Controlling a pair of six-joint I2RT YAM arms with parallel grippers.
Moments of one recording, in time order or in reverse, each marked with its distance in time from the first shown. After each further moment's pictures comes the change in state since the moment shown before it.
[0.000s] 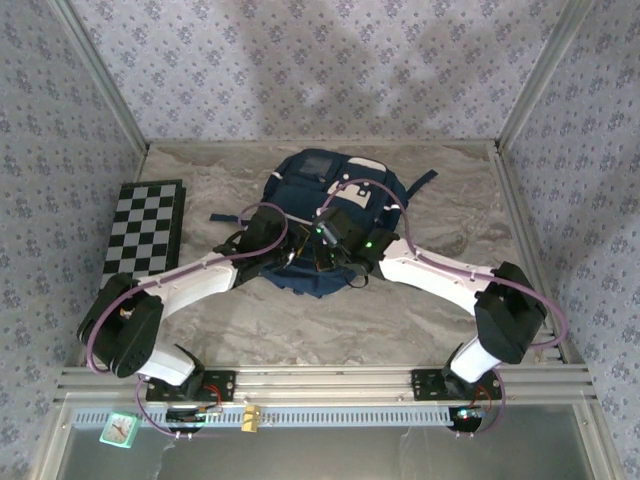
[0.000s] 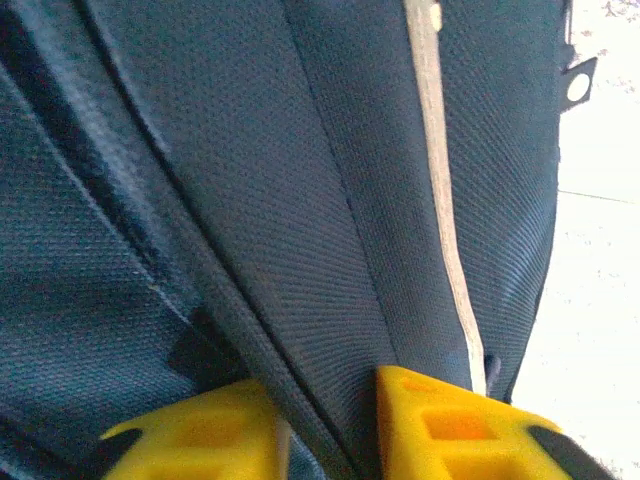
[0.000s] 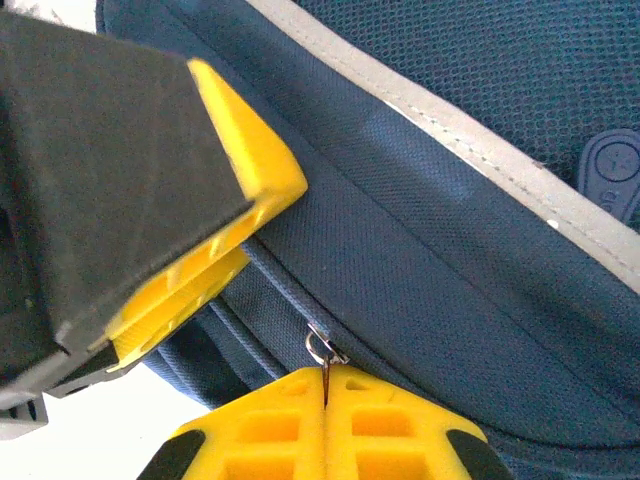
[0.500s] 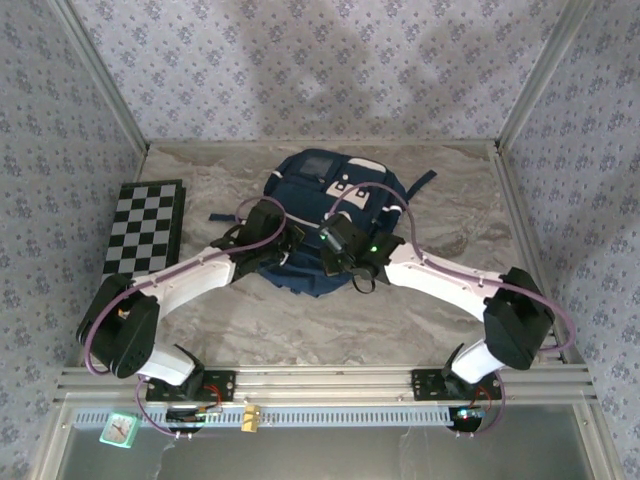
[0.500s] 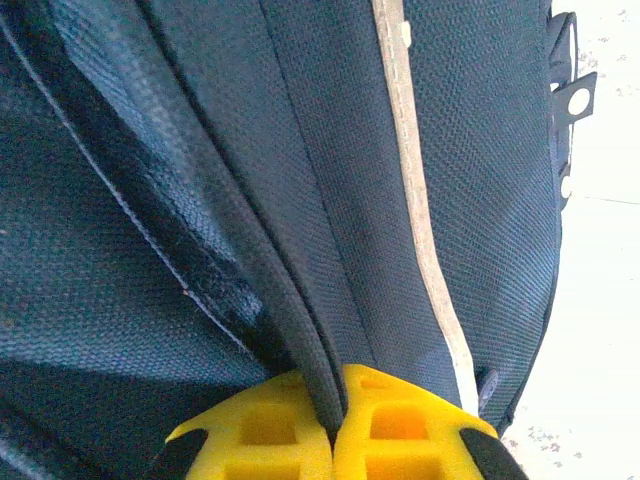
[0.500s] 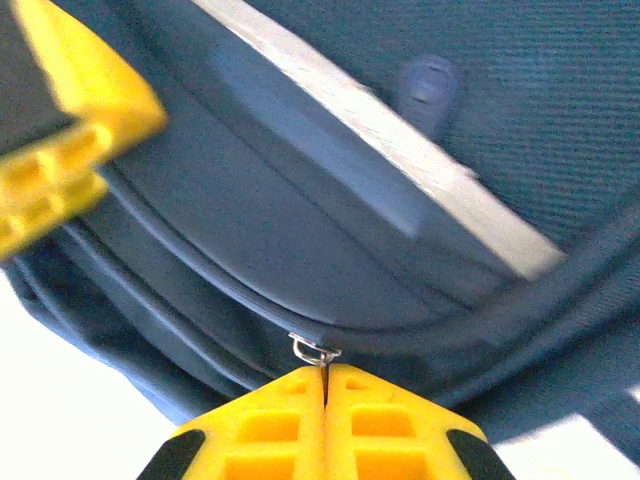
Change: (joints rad) left arm 0.035 -0.008 0.066 -0.126 -0.002 0.098; right arm 0.001 -0.064 -0.045 -0.097 0.117 -0.002
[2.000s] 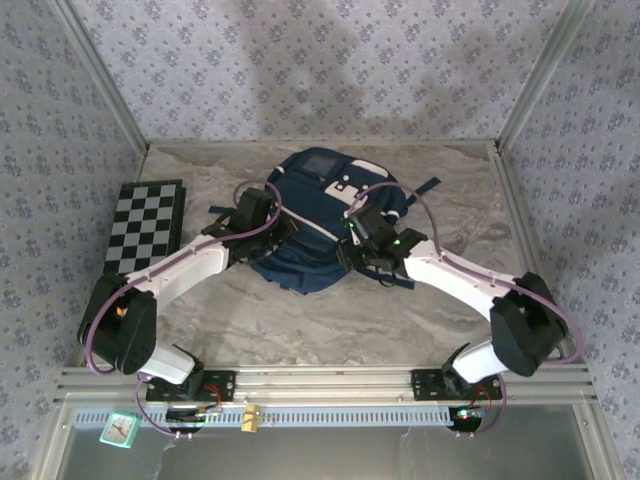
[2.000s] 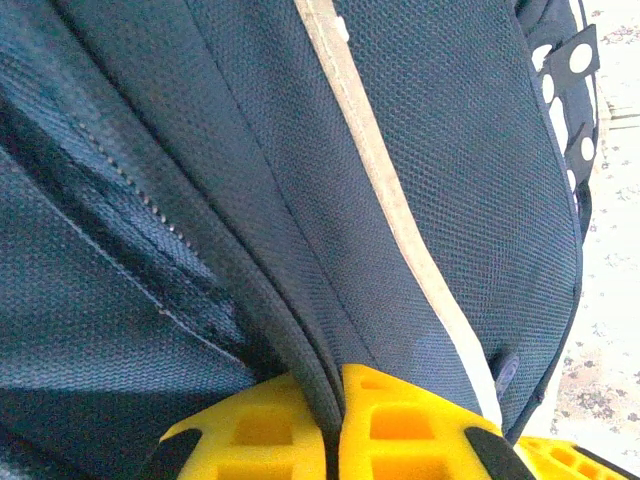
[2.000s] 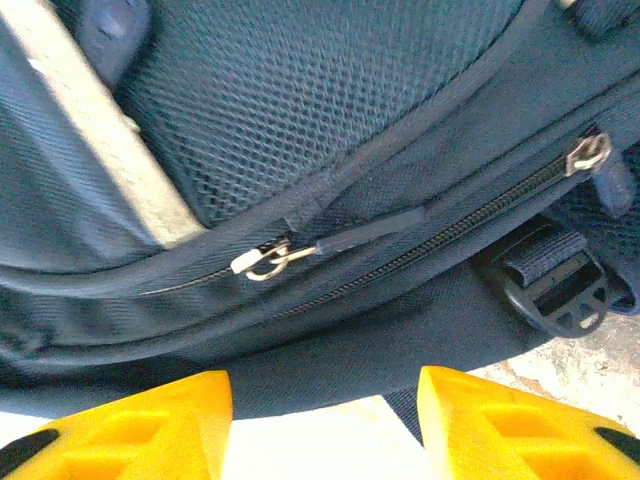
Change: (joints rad) left arm 0.080 0.014 0.089 -0.142 0.093 0.332; right arm -0.180 -0.028 -0.101 0.068 -0.121 -0.255
